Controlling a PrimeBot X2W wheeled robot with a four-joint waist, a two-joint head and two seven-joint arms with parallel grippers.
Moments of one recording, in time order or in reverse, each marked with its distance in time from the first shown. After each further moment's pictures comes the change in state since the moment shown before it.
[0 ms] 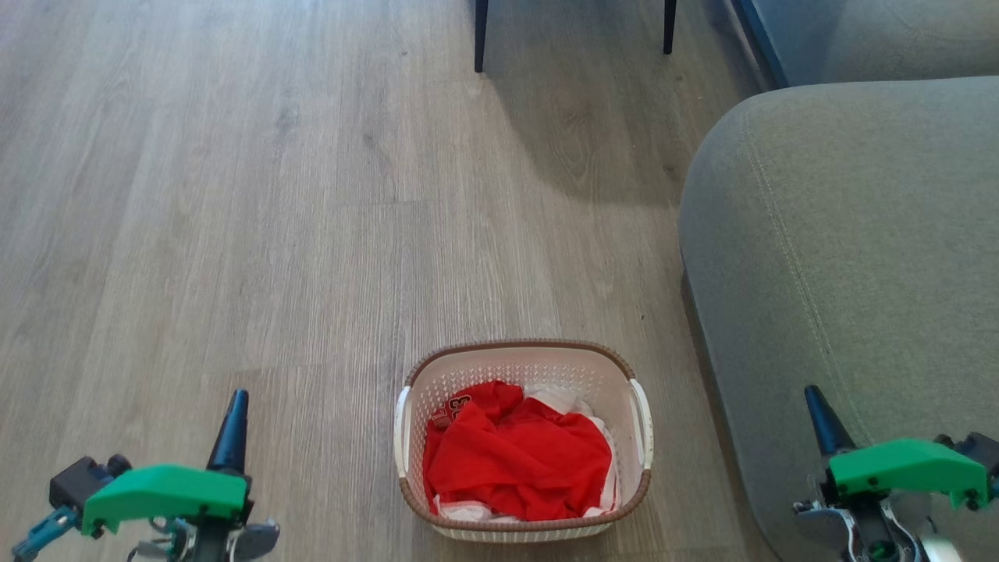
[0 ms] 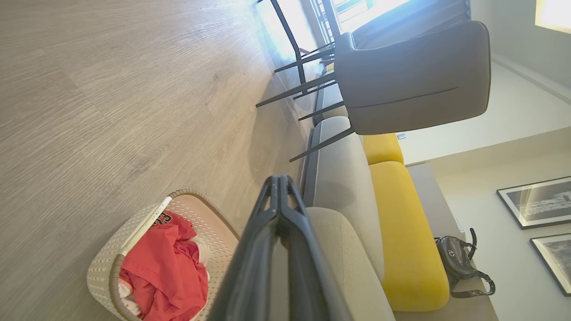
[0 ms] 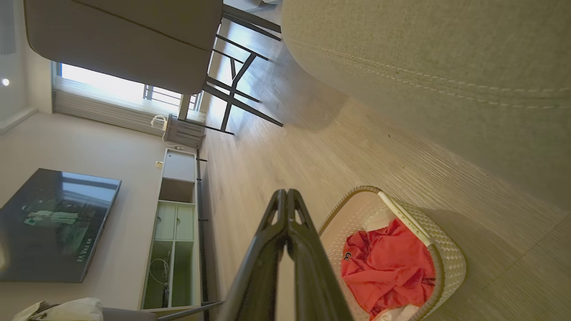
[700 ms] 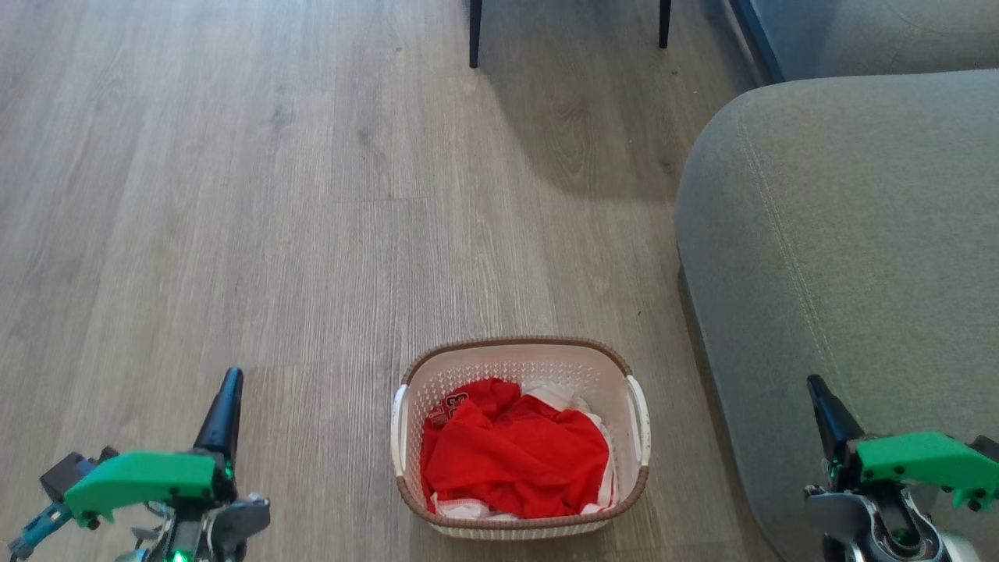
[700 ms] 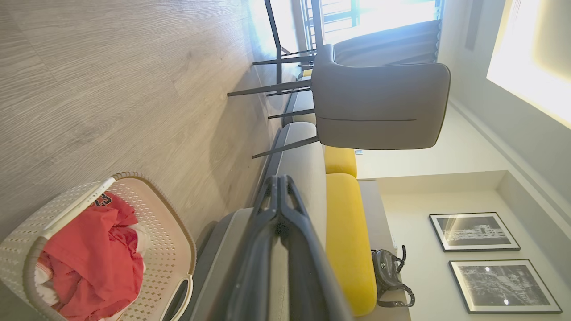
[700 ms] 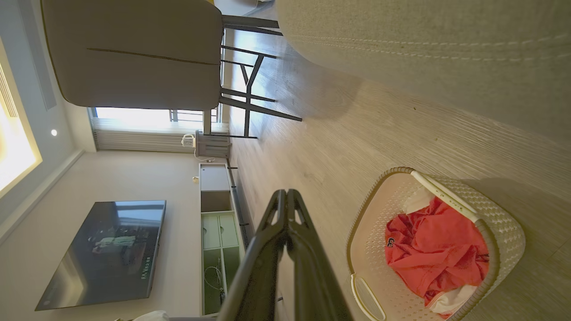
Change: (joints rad) left arm -0.041 -0.002 0.031 0.017 -0.228 -0.025 0.056; right arm -0.020 0.000 -0.032 -0.002 0.208 0.000 0.059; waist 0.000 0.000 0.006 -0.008
